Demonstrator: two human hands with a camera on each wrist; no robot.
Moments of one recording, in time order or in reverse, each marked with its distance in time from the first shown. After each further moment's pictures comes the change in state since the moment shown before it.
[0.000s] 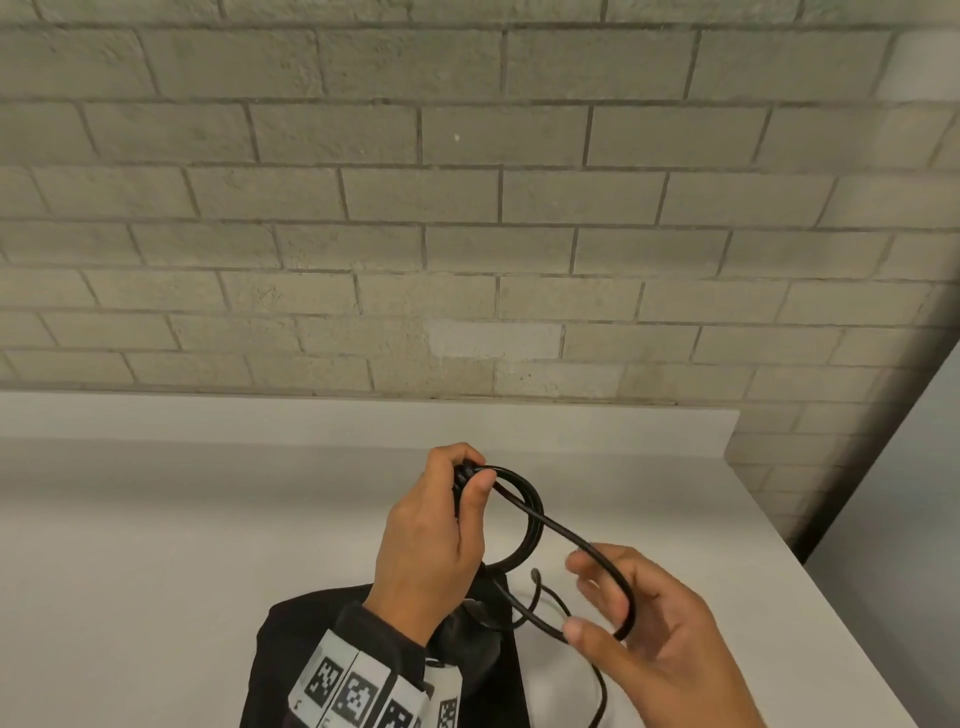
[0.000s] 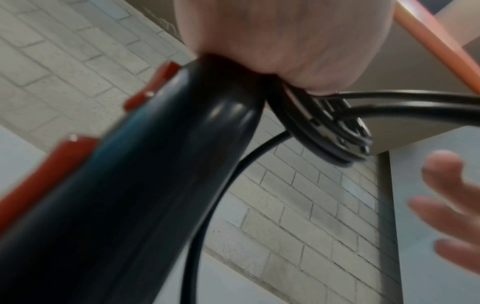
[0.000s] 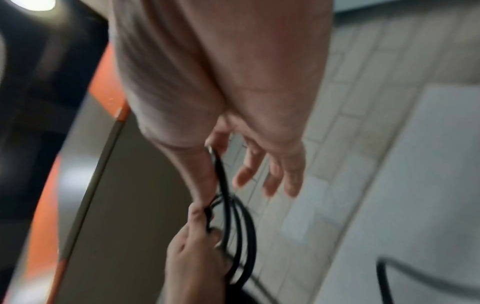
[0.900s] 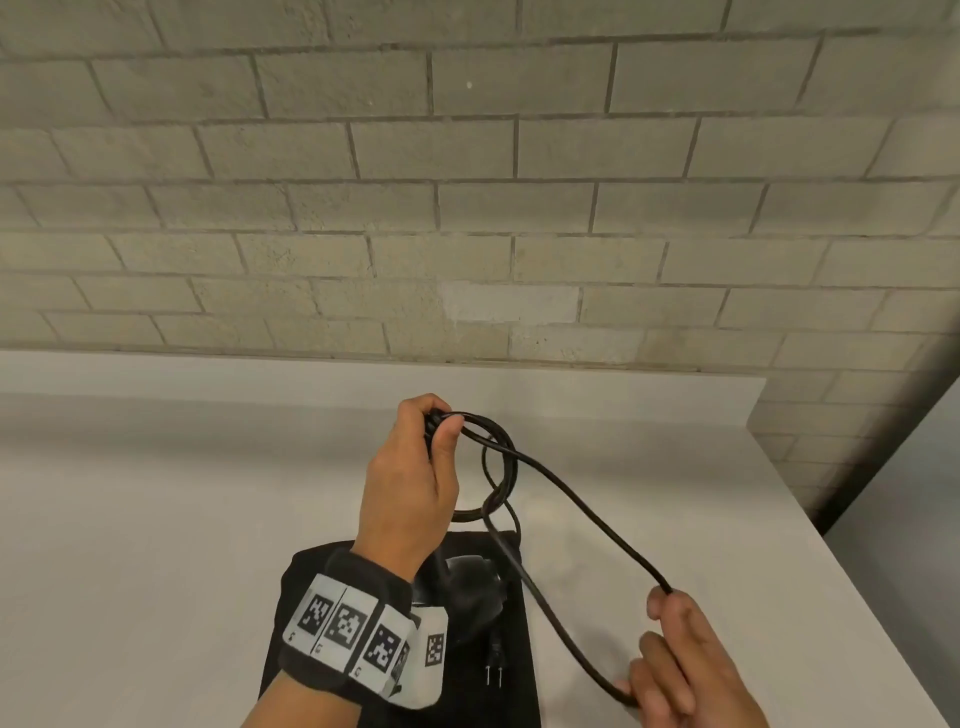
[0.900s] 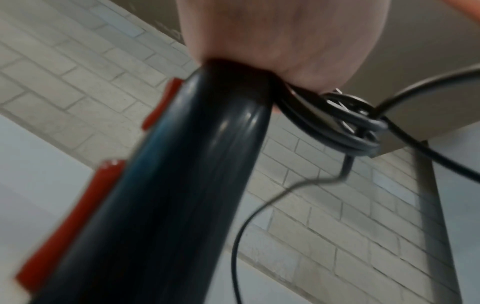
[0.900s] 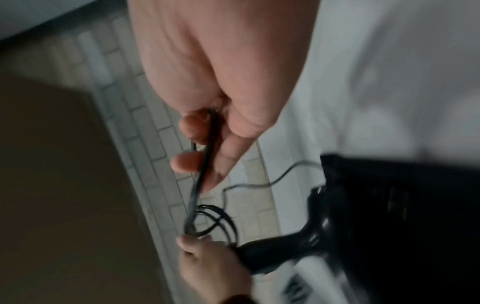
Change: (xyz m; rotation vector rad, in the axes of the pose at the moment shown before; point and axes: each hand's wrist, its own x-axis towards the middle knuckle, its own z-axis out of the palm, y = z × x) left_hand 0.006 -0.010 -0.010 0.066 0.067 -0.115; right_hand -0.036 0.036 -0.019 0.712 0.257 0.468
